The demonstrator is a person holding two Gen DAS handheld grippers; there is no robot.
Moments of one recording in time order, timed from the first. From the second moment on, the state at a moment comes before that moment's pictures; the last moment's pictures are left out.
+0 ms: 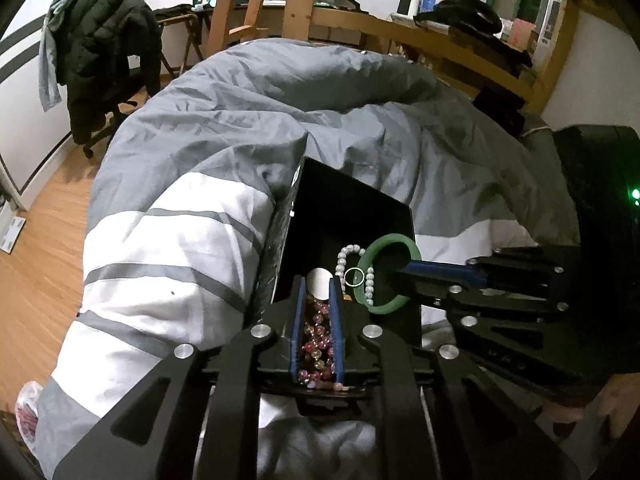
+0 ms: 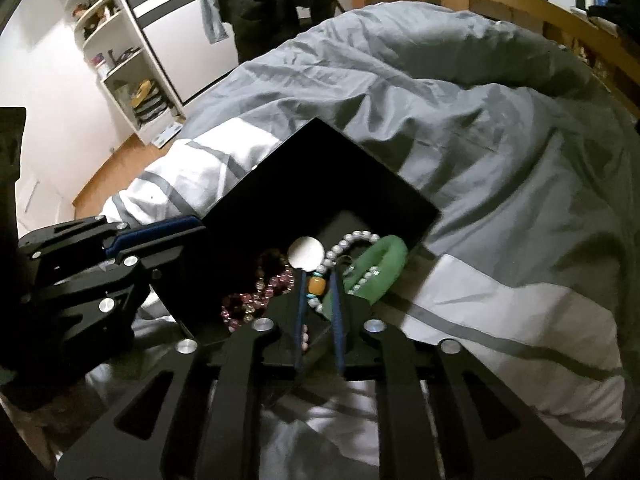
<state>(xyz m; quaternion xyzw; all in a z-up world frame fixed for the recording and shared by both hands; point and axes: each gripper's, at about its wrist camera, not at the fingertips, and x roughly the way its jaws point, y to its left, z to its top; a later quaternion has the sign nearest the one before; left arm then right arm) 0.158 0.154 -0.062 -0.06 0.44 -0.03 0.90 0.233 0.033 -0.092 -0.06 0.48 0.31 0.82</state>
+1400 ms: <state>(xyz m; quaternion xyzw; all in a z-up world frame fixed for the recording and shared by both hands) 0.113 -0.035 -0.117 0.08 0.45 -0.27 0.85 0.211 -0.133 -0.115 -0.01 0.51 0.25 0.82</state>
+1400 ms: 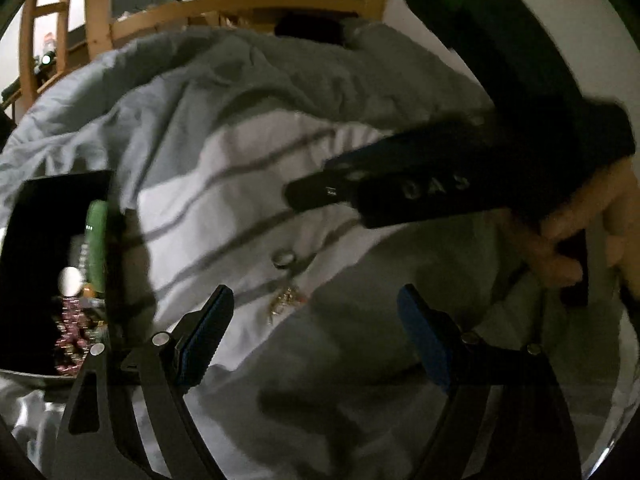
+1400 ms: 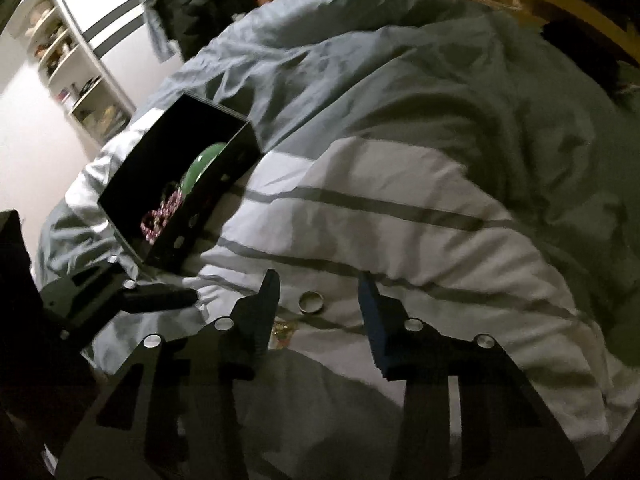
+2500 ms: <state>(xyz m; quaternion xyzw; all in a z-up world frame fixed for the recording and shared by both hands) 0.157 -0.016 -0.160 -0.02 0.54 -0.25 0.80 0.244 -0.124 -0.183 -0.02 0.54 0.26 0.80</state>
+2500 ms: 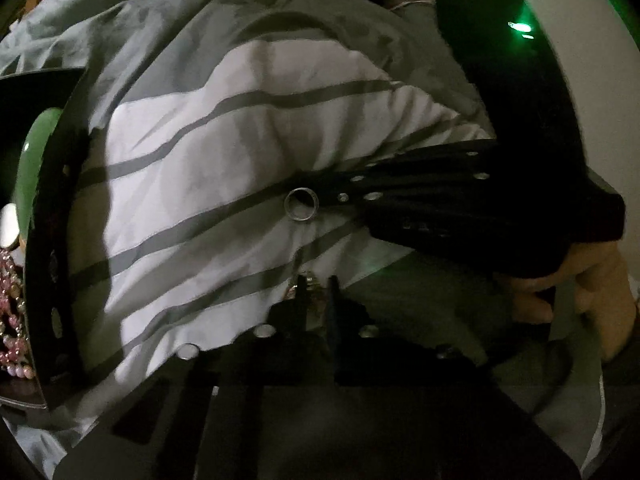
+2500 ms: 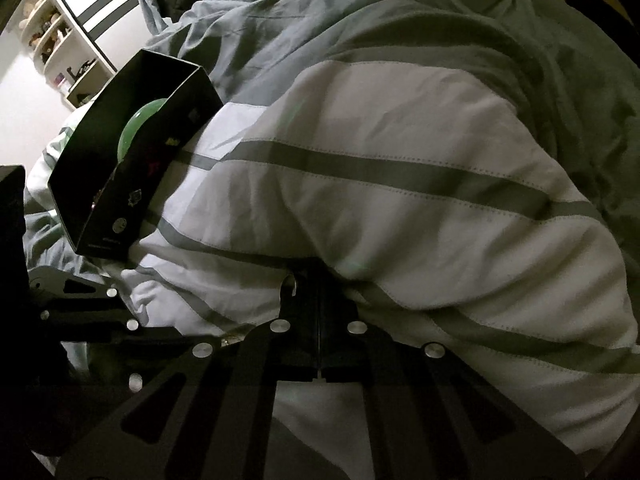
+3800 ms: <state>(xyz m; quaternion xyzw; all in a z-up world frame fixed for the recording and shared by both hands) 0.173 0.021 -0.143 -0.04 0.52 -0.19 0.83 0.239 -0.131 -0.166 0.02 0.52 0.27 0.81</state>
